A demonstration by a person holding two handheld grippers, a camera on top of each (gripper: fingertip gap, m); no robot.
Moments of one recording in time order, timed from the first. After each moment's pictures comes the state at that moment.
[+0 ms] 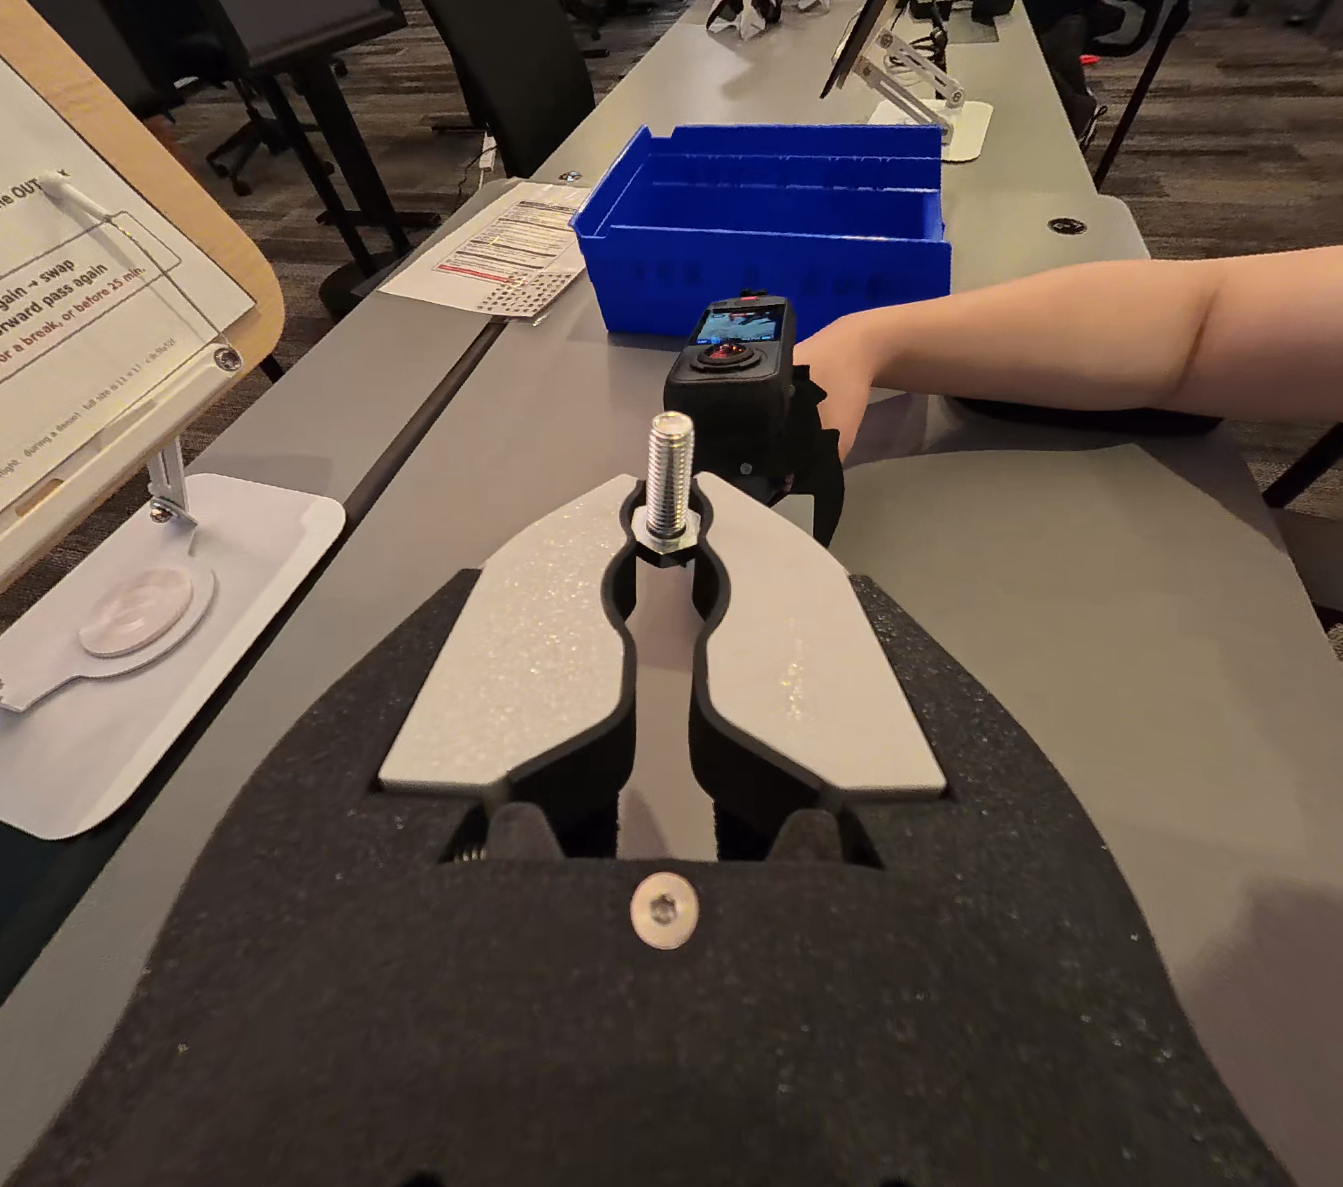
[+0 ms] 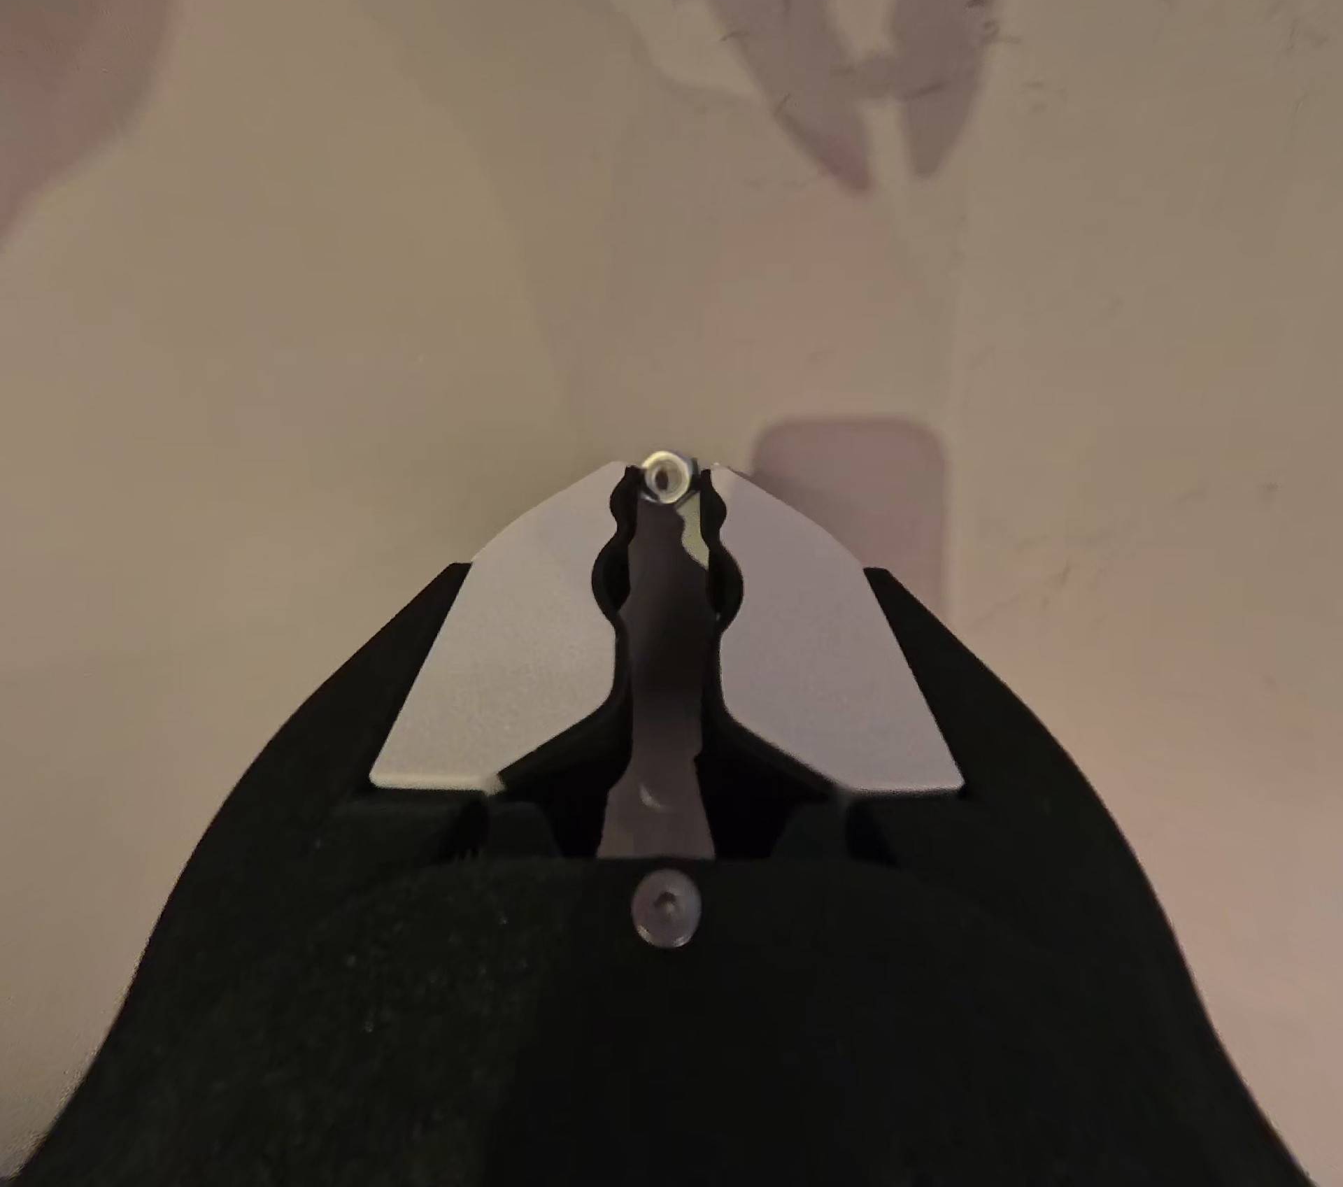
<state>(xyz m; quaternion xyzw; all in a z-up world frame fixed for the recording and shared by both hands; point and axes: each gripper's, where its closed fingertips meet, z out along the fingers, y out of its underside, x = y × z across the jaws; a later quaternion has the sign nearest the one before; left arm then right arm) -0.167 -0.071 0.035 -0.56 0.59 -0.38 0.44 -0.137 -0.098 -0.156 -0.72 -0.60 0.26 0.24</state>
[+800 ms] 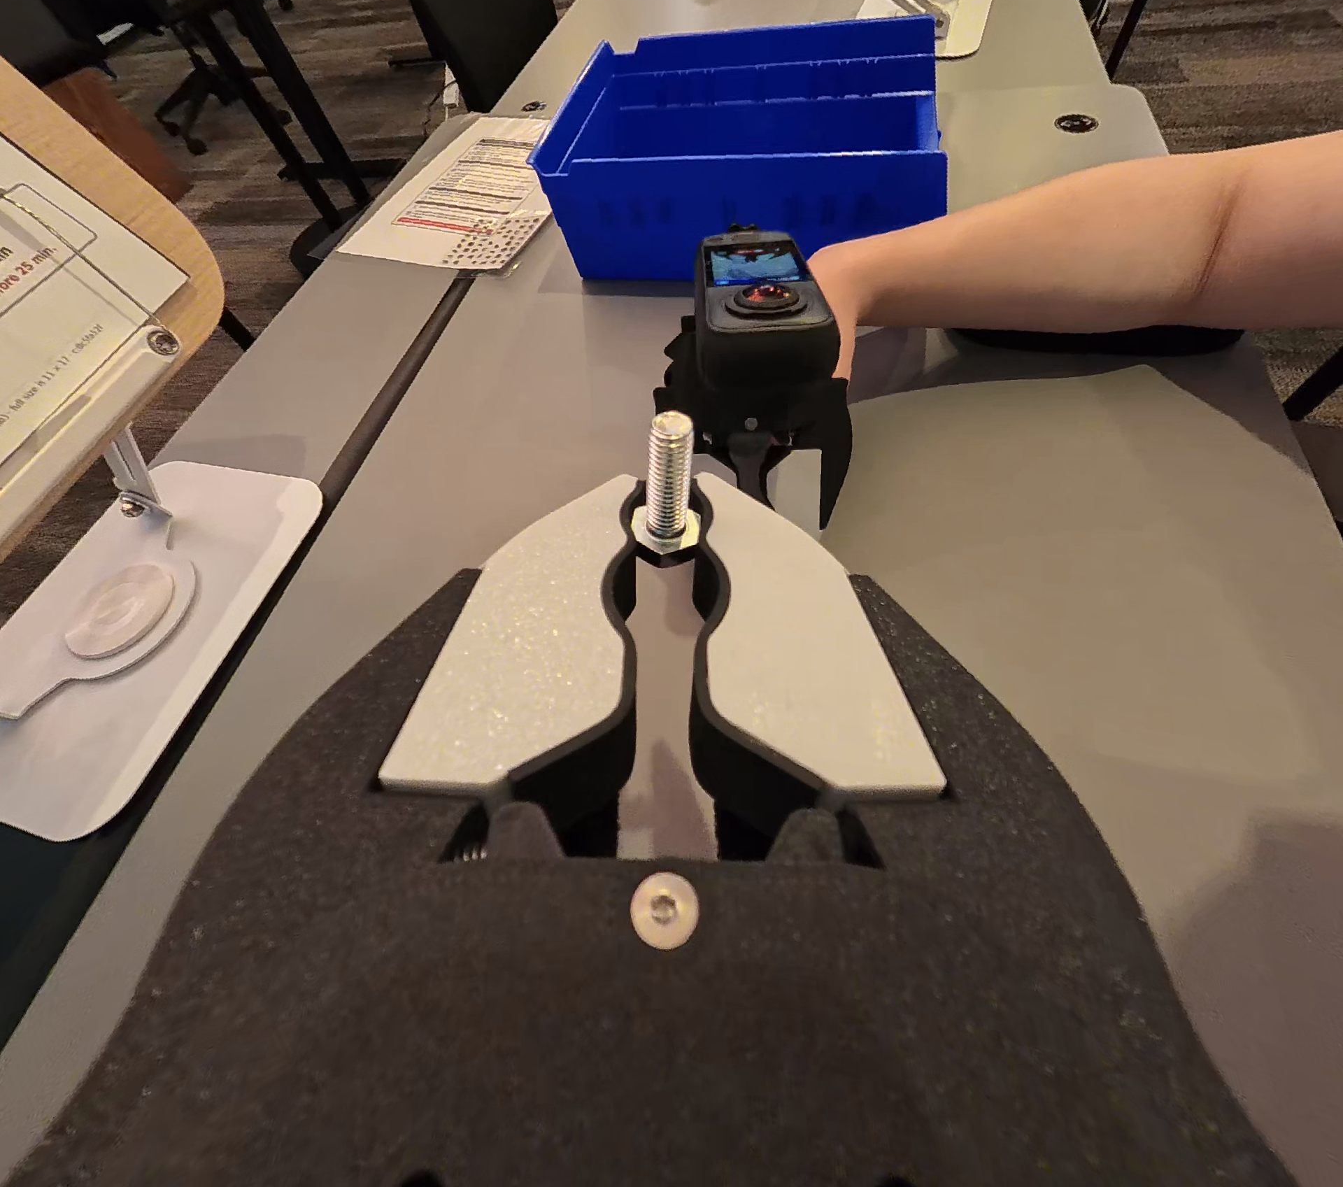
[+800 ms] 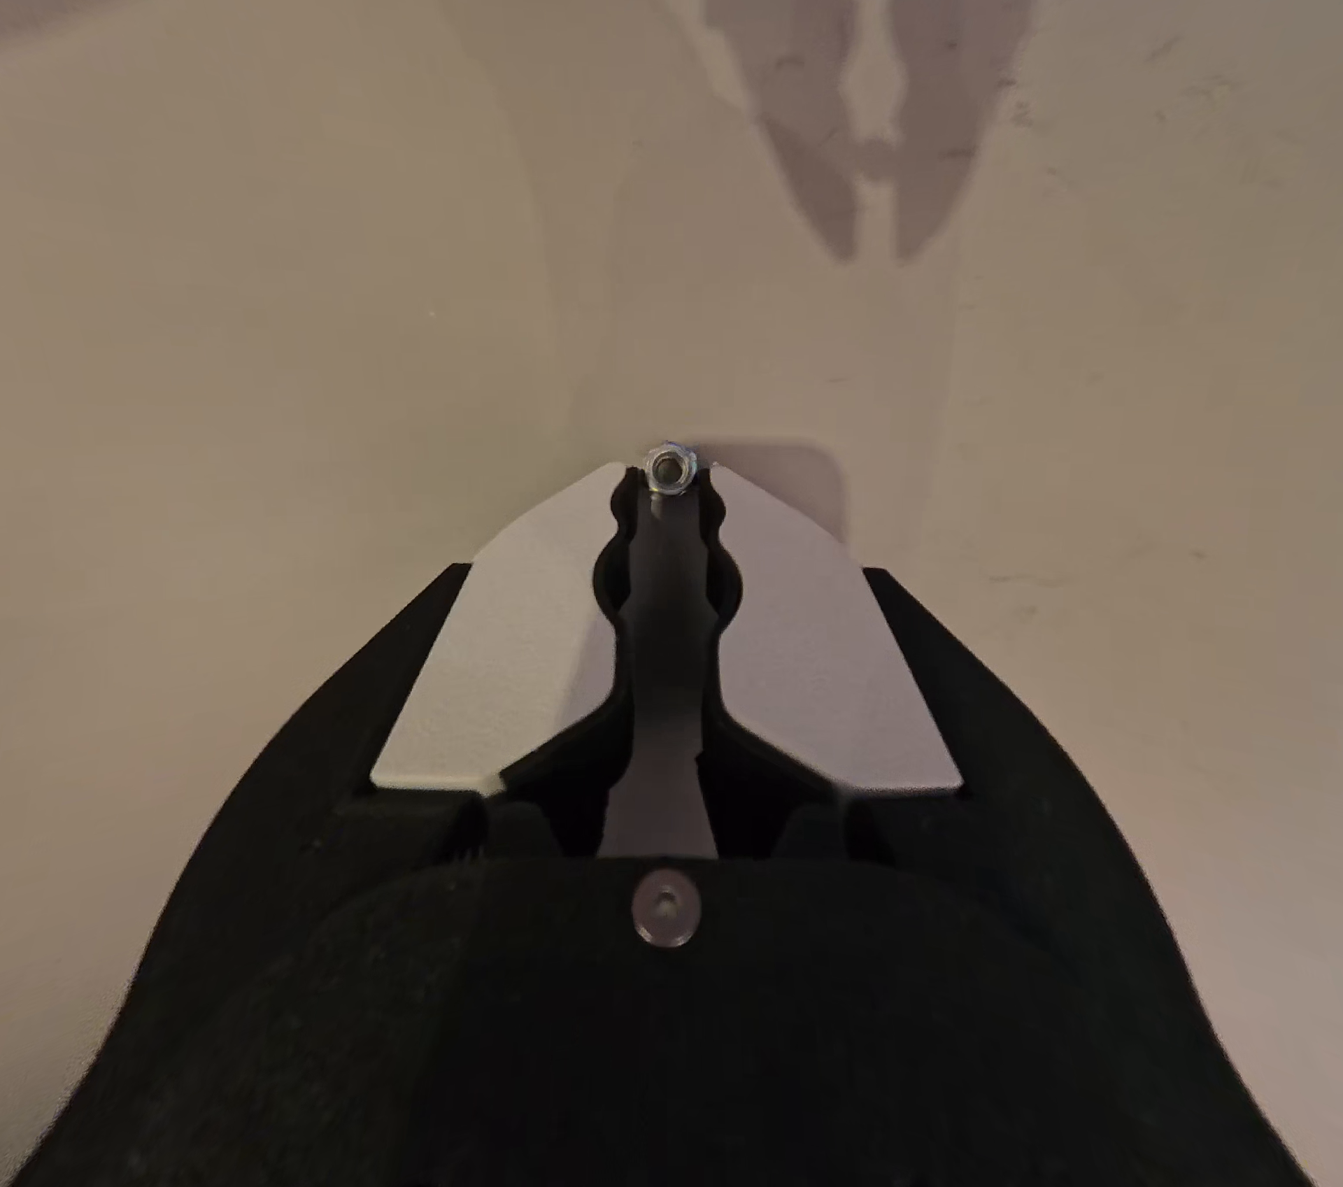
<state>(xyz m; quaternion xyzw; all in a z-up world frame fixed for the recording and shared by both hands) -0.162 -0.080 0.017 -0.55 0.63 -0.35 0.42 -0.138 -0.100 -0.156 -0.66 -0.66 0.22 0.27</state>
